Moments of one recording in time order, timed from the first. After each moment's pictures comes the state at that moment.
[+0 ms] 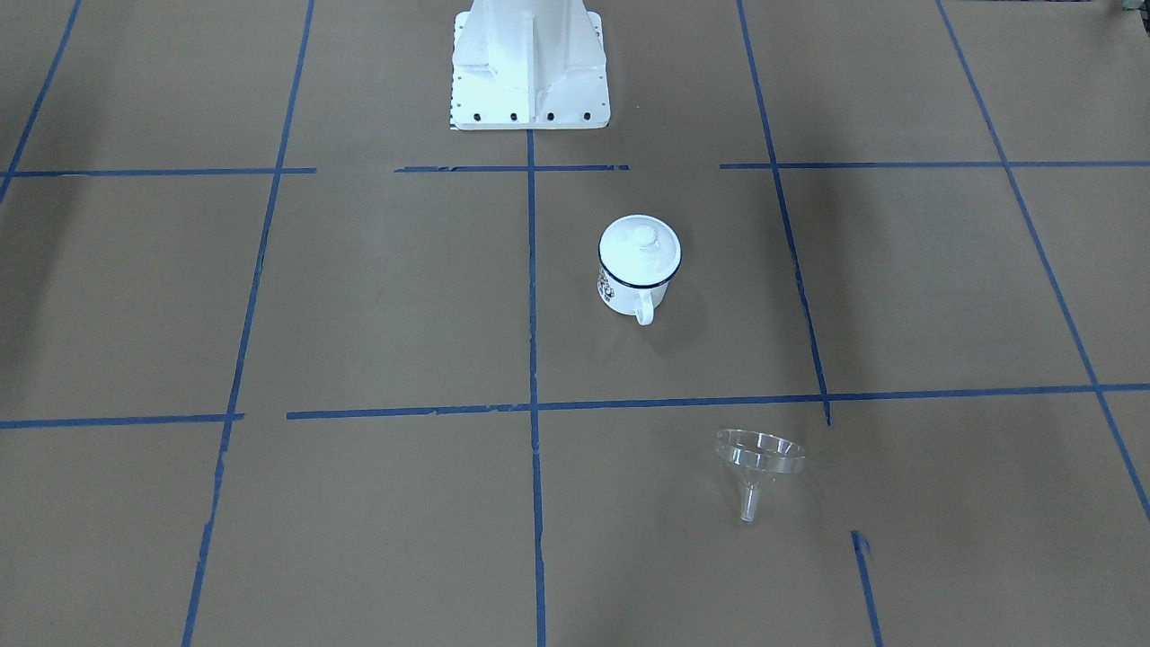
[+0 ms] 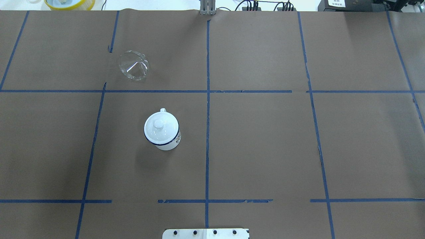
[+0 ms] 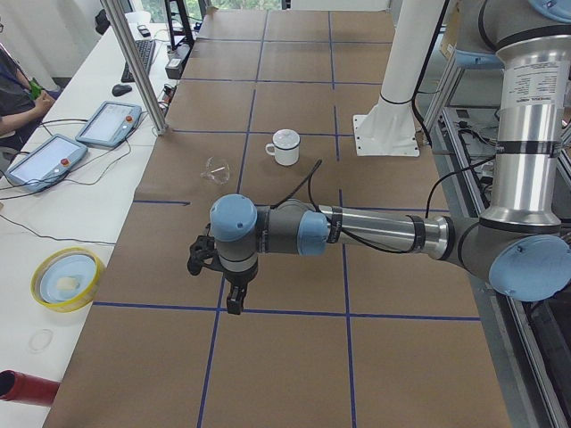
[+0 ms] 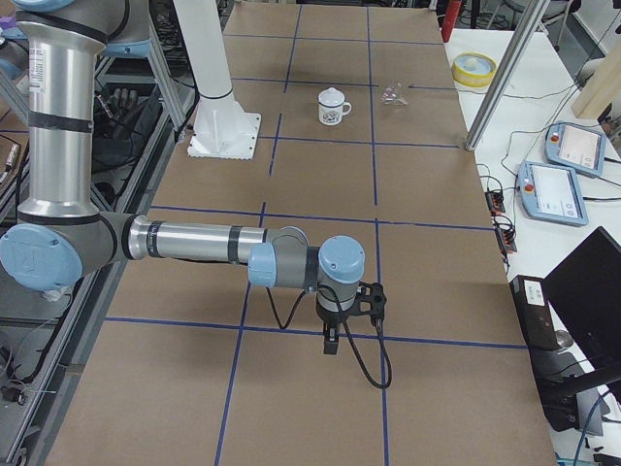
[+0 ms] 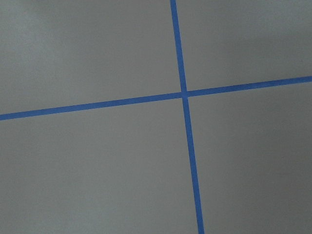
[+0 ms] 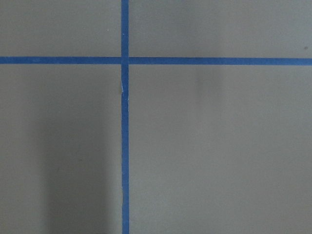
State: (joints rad) left arm -1.63 -1.61 -1.71 -1.44 -2.34 0.14; right arm 1.57 -1.68 1.66 -1.57 2.29 0.01
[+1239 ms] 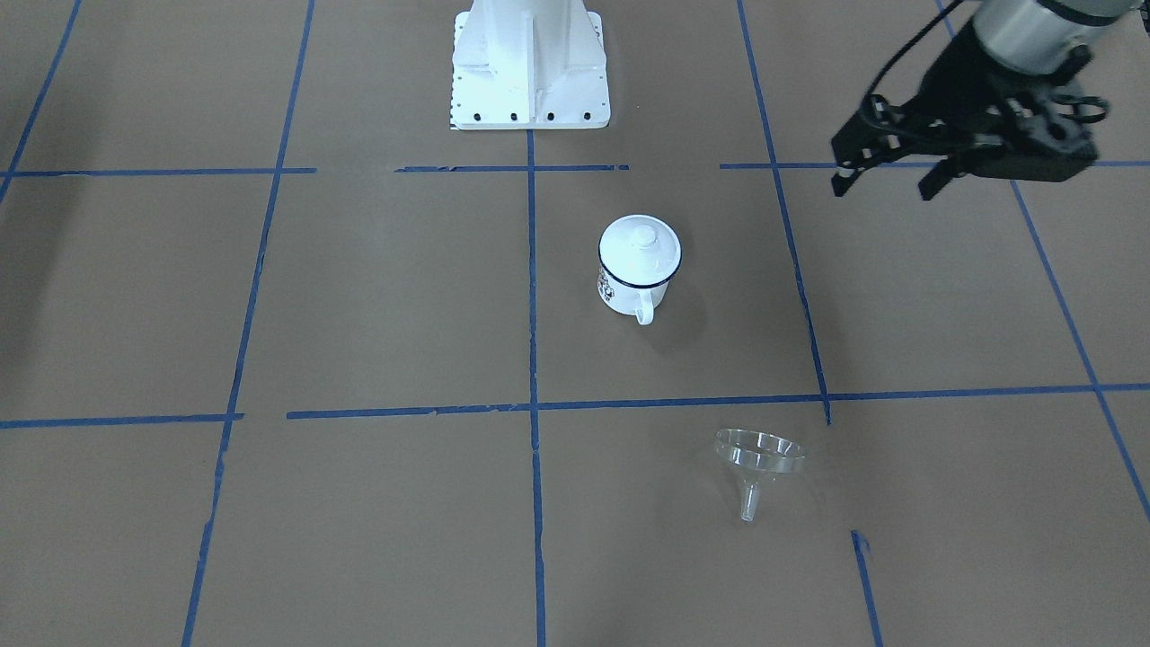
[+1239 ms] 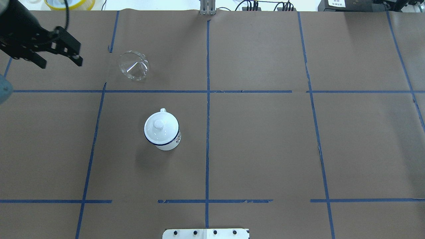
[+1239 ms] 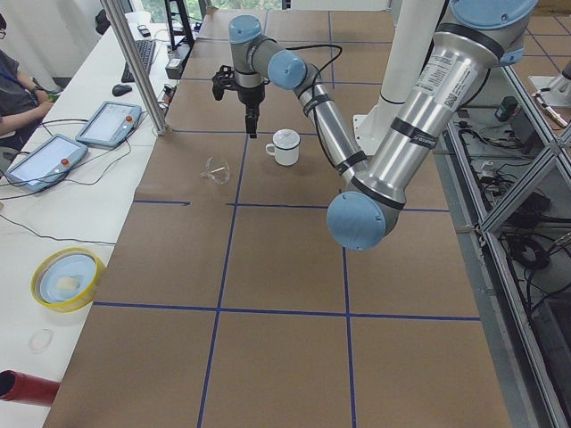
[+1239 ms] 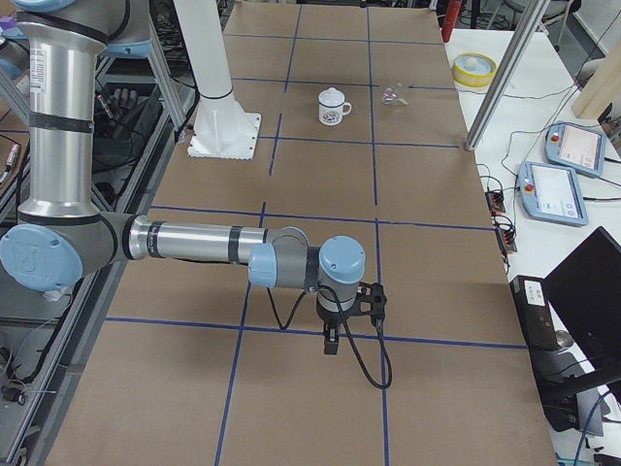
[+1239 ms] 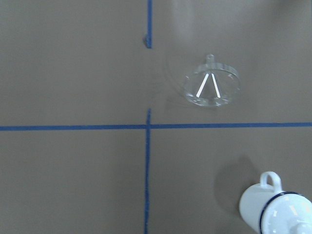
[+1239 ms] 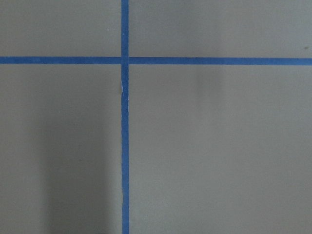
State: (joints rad) left arm -1.02 -2.08 -2.08 -1.15 -2.28 -0.78; right arm 1.57 -1.68 1.66 -1.57 2.29 0.01
